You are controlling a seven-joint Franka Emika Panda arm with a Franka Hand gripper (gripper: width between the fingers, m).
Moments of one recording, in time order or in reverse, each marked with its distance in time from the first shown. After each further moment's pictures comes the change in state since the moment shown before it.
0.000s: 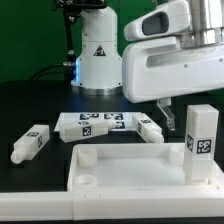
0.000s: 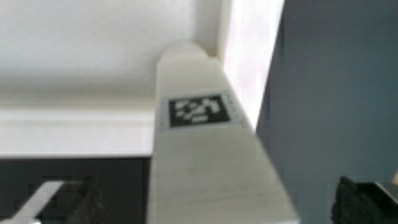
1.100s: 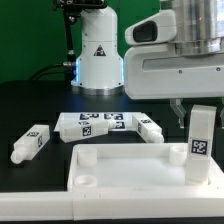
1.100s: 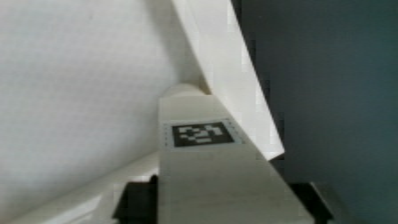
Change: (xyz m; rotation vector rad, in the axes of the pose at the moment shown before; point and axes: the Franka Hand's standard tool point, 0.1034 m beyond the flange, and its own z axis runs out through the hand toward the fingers) arm 0.002 0.005 0.004 -0.007 -0.003 0.578
